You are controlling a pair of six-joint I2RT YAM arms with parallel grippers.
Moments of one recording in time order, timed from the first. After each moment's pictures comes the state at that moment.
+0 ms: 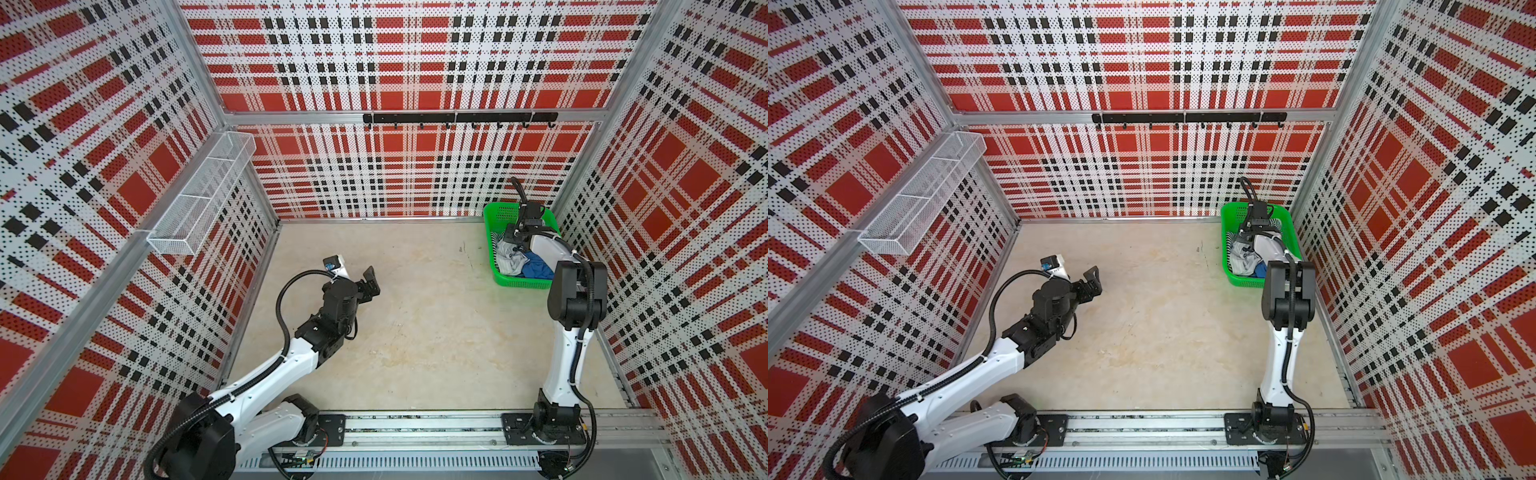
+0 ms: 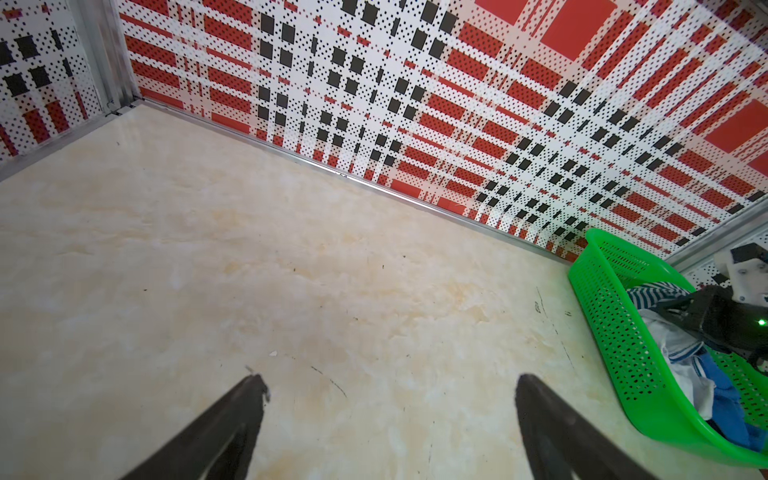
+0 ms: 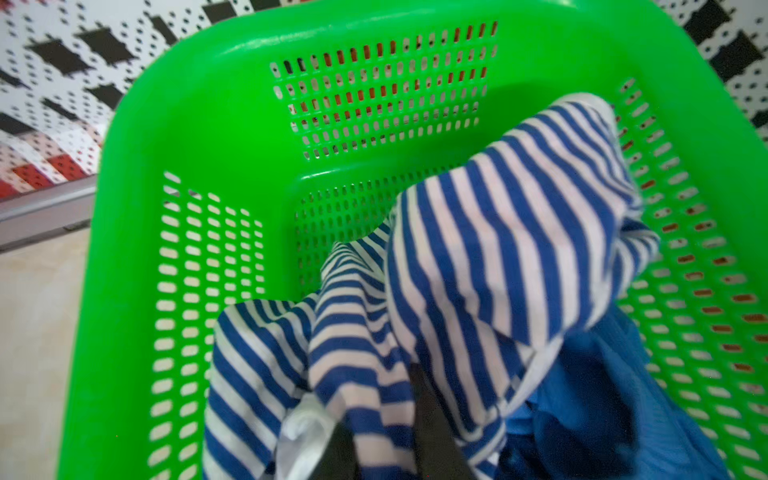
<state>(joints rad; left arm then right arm) -0.56 1.07 0.62 0.14 -0.47 -0.55 -0.05 2.16 1.76 -0.35 0.15 0.18</state>
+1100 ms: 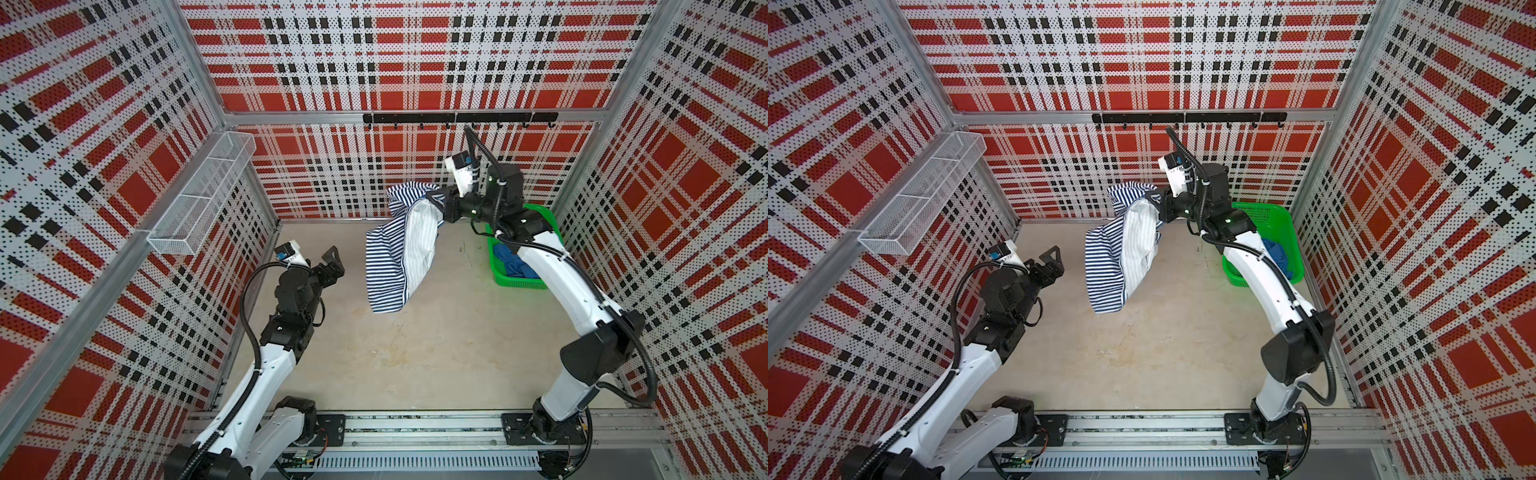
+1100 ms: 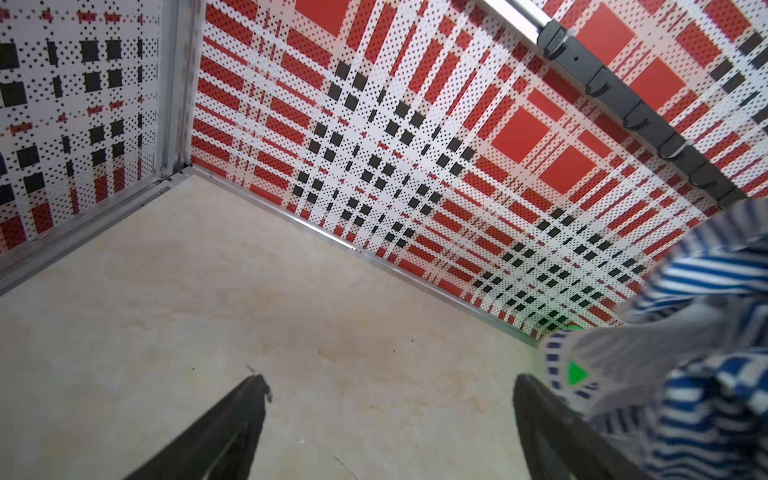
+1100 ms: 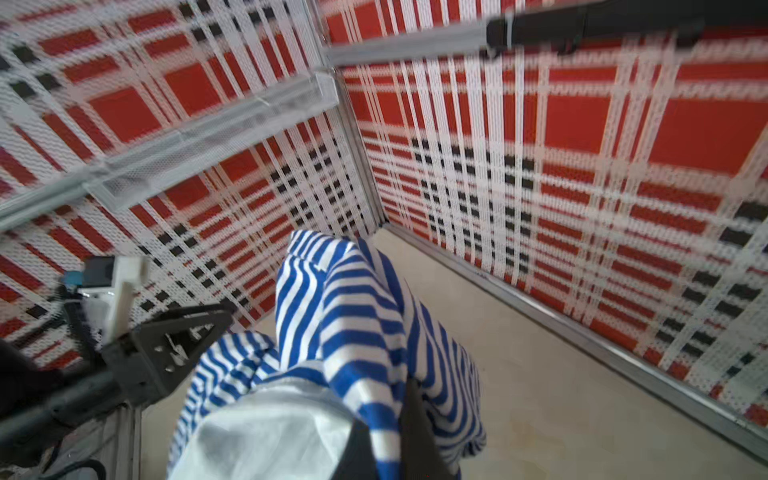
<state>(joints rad) -0.18 0.94 0.66 0.11 -0.15 -0.55 0.42 1.76 1.83 -0.34 -0.47 0.12</state>
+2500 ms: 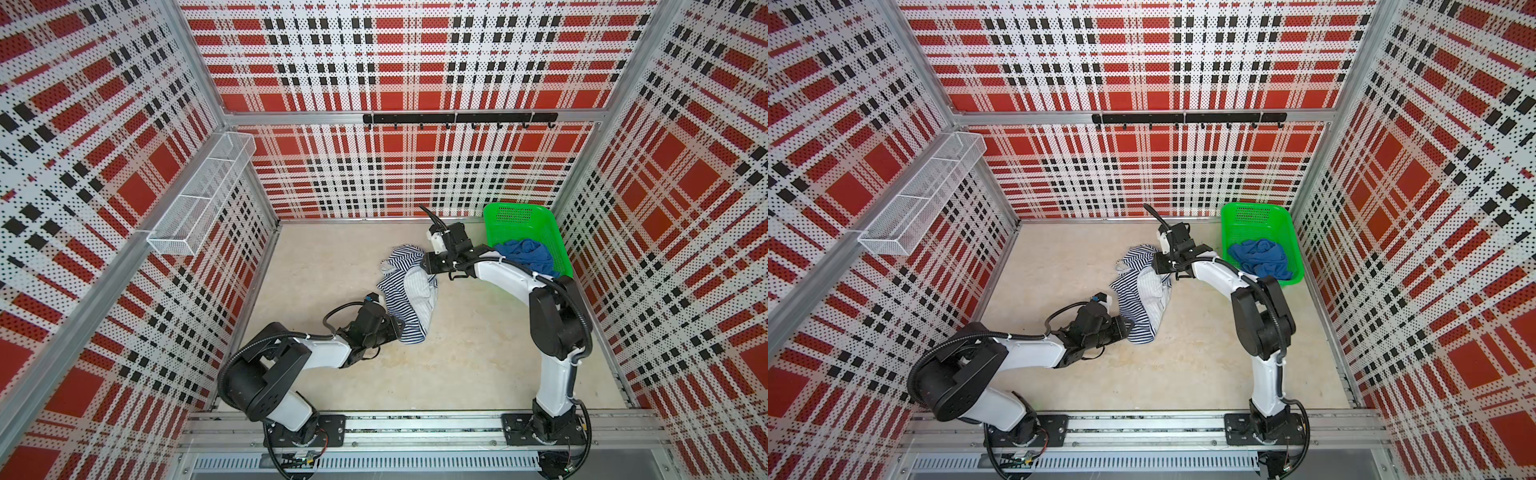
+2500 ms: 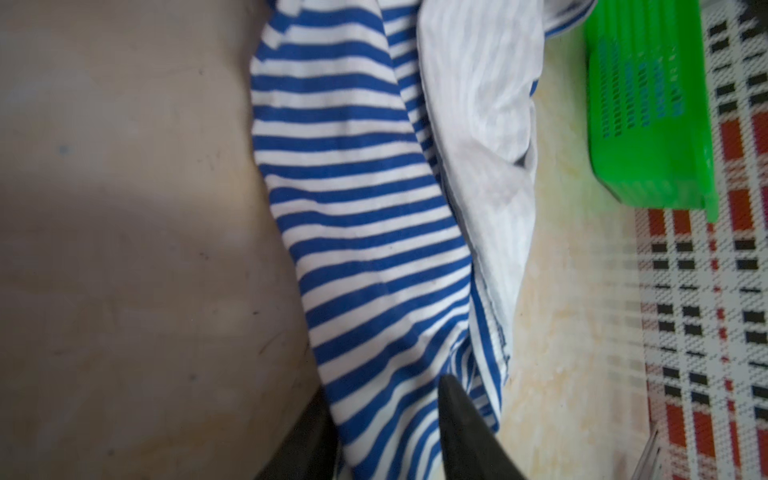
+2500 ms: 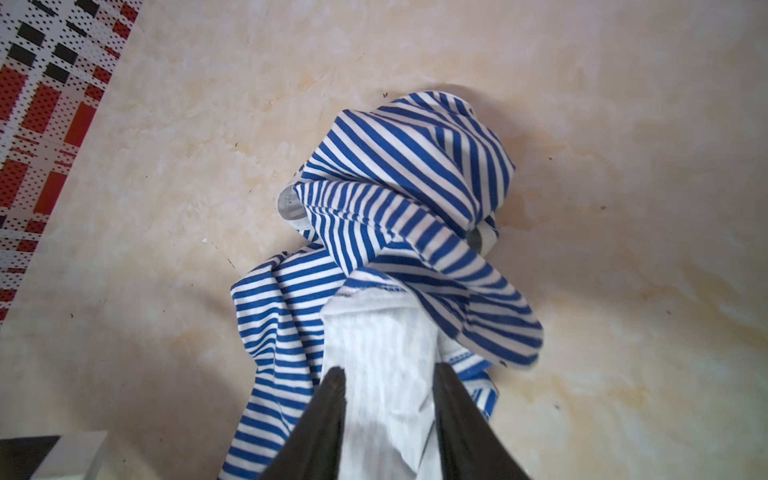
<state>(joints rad) -0.66 1.54 0.46 0.40 0.11 -0.93 0.49 1.99 1.54 -0.36 -0.18 0.26</state>
